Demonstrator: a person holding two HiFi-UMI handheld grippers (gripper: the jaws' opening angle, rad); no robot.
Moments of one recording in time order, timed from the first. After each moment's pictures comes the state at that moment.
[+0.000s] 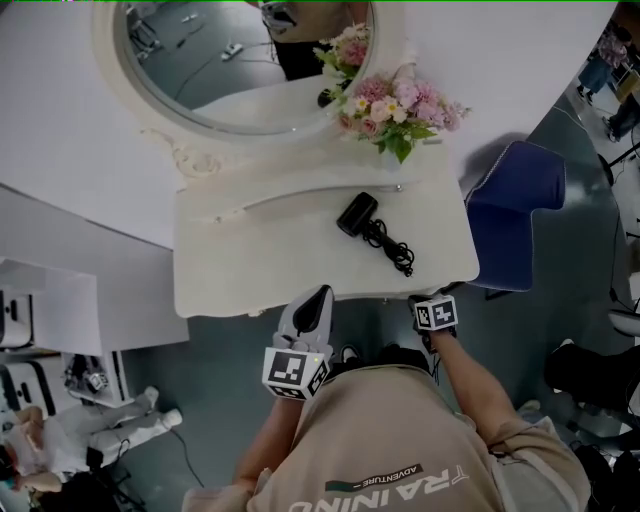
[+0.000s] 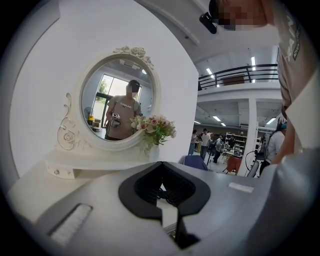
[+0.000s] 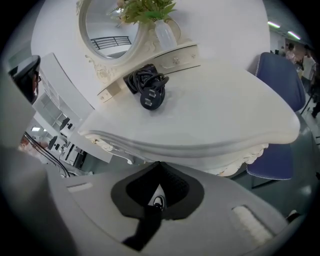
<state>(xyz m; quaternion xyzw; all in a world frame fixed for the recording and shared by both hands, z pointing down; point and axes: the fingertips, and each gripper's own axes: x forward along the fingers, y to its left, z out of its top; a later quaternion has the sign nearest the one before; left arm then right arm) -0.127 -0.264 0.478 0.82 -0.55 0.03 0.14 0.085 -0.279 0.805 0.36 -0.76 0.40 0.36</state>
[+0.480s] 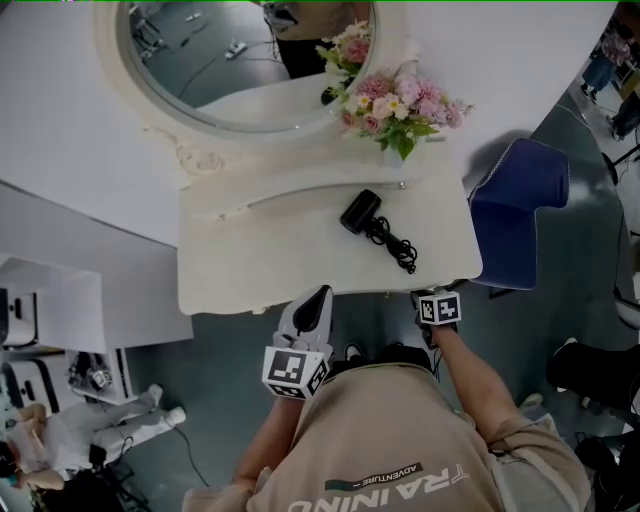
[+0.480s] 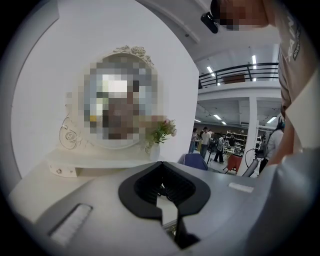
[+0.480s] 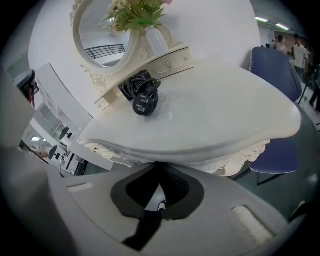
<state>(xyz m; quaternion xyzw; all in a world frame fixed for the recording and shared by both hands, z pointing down) -0.131 -0.257 0.480 0.82 -0.55 0.04 0.14 0.083 -0.291 0.806 0.38 -0.76 0.42 0.32</state>
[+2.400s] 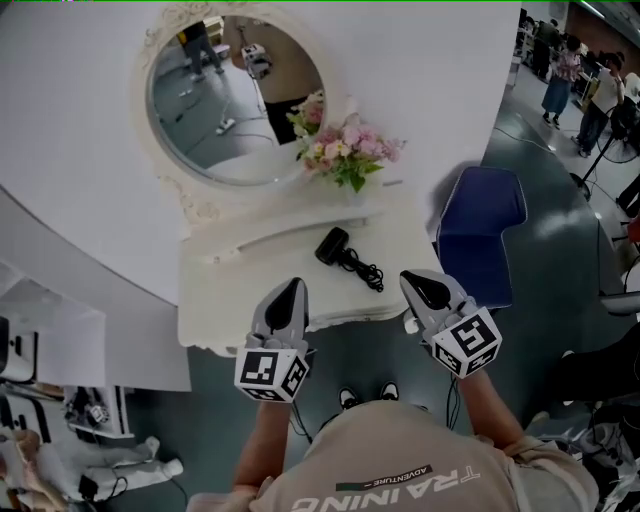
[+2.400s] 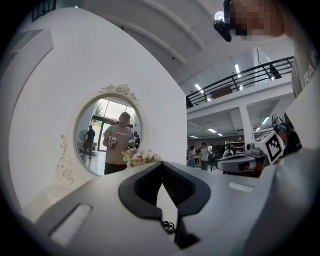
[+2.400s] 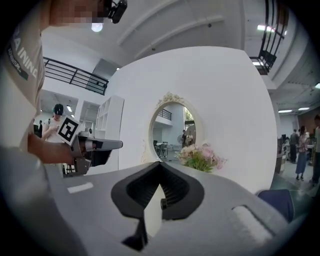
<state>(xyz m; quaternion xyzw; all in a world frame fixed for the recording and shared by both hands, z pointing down) -0.106 -0.223 0.344 0.83 -0.56 -0.04 0.03 0.068 -0.235 0.362 0.37 -0.93 0.00 0.05</state>
